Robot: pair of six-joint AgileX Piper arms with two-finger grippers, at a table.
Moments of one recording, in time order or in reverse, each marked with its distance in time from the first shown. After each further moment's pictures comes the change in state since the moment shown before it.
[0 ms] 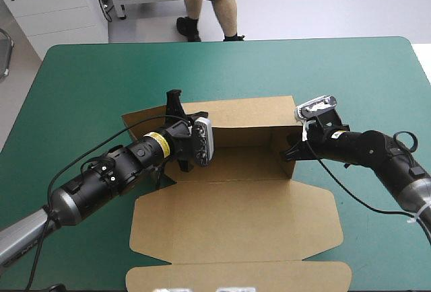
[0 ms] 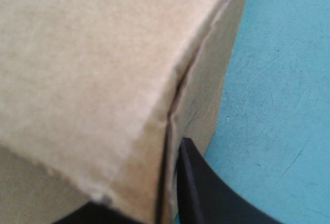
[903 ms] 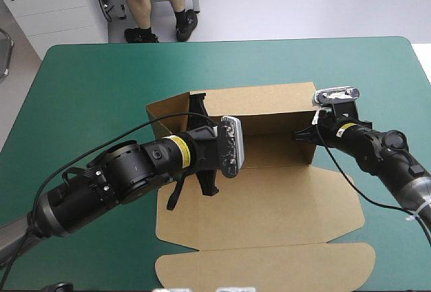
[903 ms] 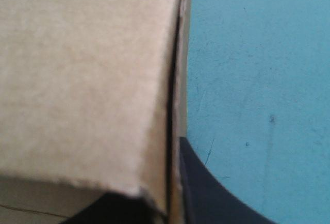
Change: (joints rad) left arm -0.310 -0.012 -0.369 -0.045 0.543 -0.209; right arm 0.000 0.002 -0.016 -0.492 -0.157 0.610
